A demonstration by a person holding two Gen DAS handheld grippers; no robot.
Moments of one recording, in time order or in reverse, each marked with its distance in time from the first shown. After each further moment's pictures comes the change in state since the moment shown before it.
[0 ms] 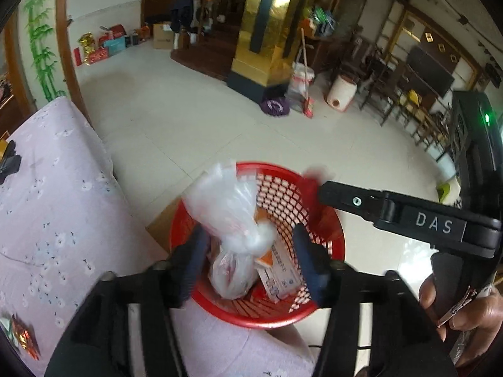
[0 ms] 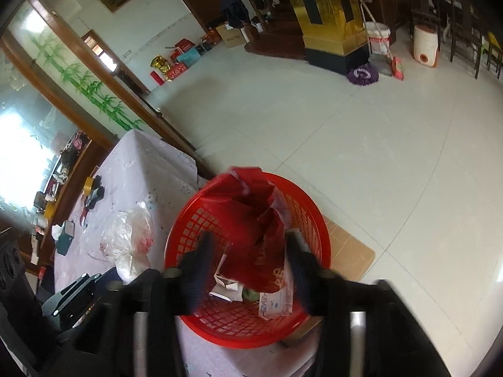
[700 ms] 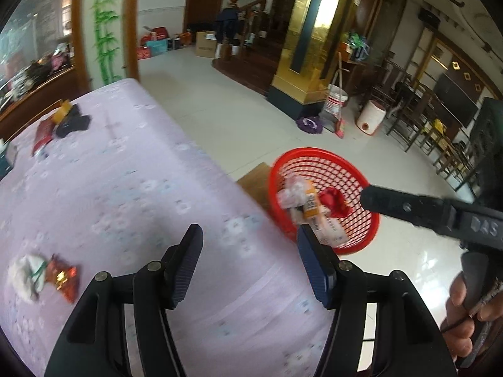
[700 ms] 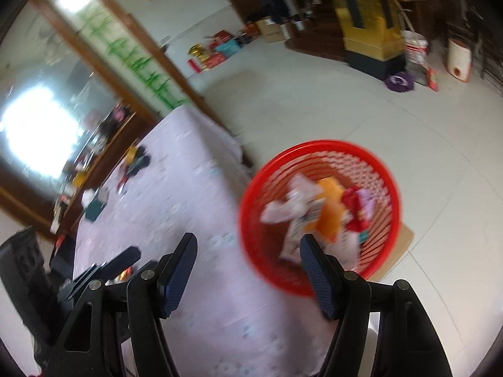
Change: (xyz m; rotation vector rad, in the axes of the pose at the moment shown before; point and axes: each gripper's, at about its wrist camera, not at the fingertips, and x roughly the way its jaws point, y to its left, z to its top) left arm -0.104 0.083 -0.077 -0.125 -0.070 0.121; right arm -0.029 0.087 -0.063 -0.141 0.019 0.124
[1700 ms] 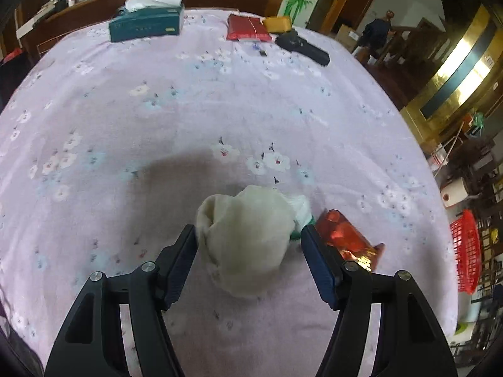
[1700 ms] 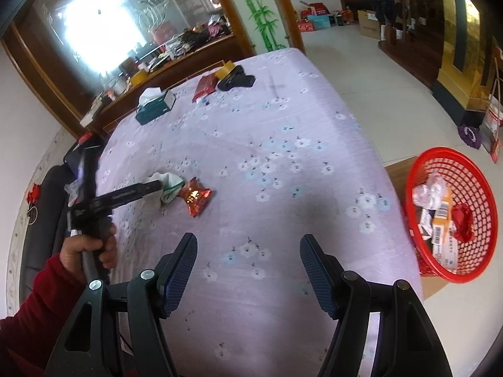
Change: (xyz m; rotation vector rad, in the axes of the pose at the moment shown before) left arm -0.015 0.317 -0.095 -0.518 0.098 0.278; right arm 0.058 0.180 -0.080 -0.400 0.185 0.115
